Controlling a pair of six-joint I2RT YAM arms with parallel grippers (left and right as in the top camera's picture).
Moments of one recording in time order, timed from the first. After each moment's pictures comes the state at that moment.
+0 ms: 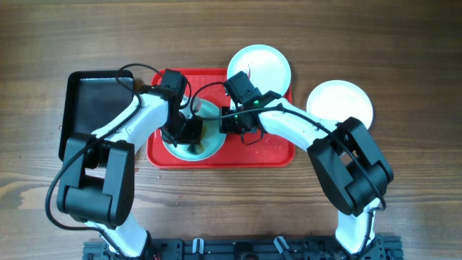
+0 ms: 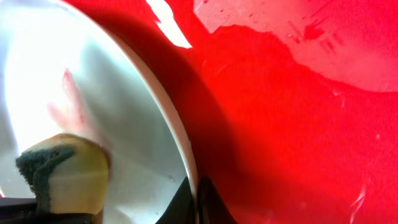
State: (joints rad) left arm -0.25 1.84 1.10 -0.80 0.32 -0.12; right arm 0.62 2.02 1.26 -0.43 -0.27 0.62
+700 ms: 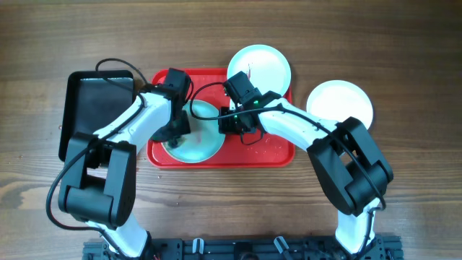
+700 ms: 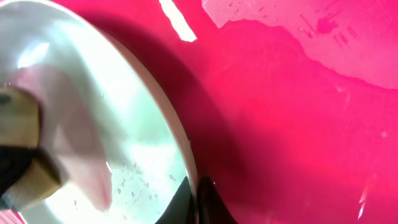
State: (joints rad) left arm -0.27 1.85 1.12 -0.86 -0.17 -0.50; right arm 0.62 2.02 1.26 -0.43 -0.28 0.63
